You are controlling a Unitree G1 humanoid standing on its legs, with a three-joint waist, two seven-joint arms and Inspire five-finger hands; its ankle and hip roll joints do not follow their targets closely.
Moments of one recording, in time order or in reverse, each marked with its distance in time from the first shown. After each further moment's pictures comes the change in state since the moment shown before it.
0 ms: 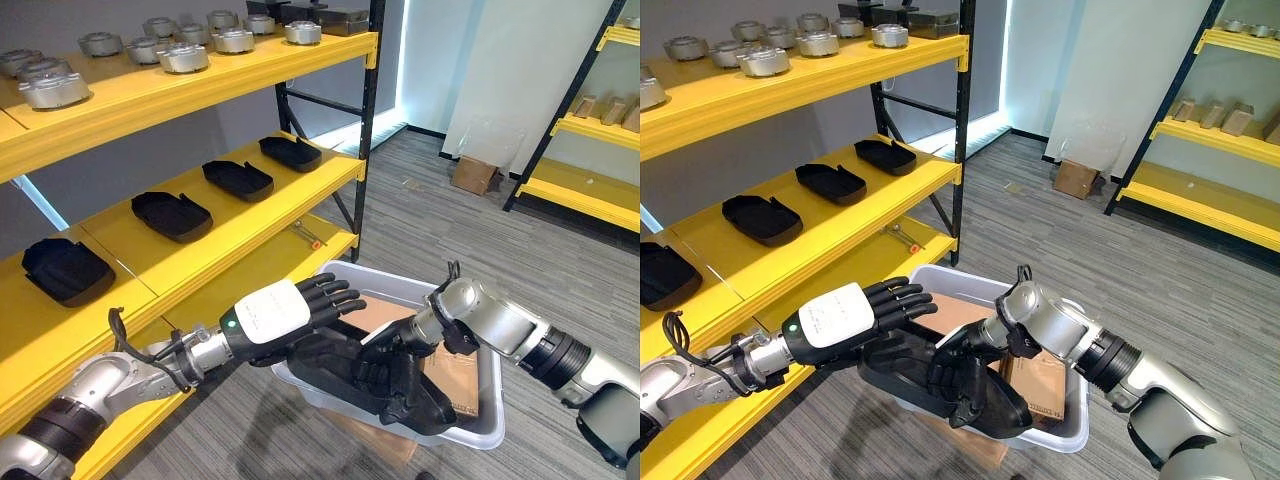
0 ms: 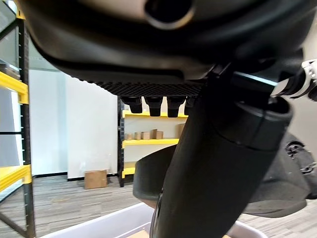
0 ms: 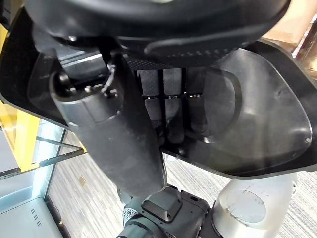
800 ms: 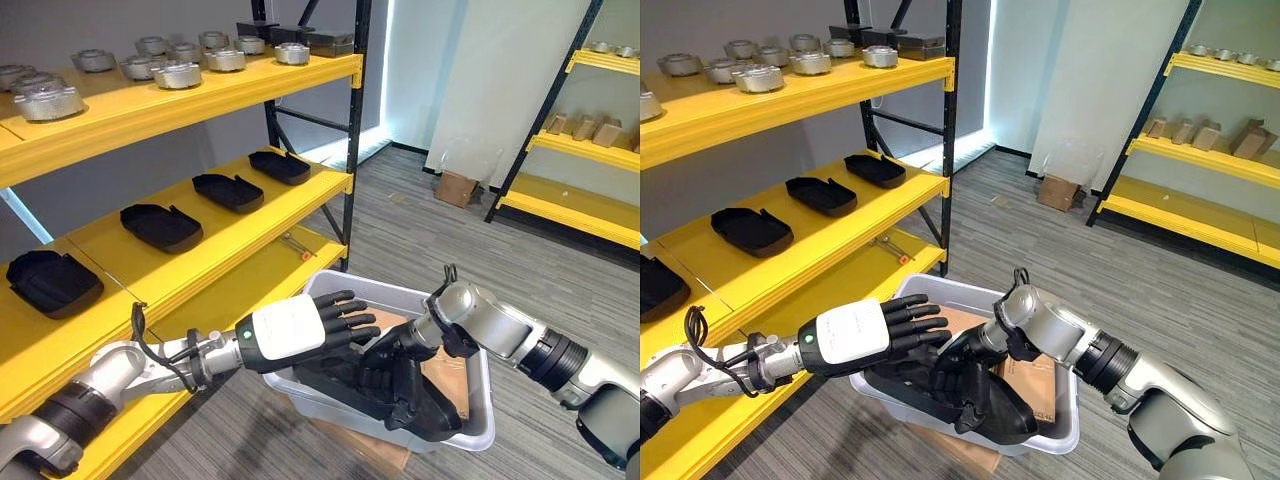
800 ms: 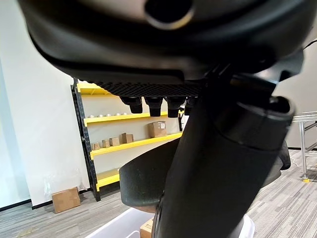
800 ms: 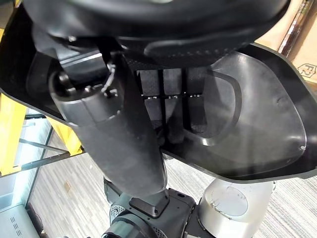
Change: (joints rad) left arm -0.108 0.002 -0.128 0.015 0.199 -0.013 0.129; right arm 0.001 0.023 0.032 0.010 -0.039 -0.010 0.005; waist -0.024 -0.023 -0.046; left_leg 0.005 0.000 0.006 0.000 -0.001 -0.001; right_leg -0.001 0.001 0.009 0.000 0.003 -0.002
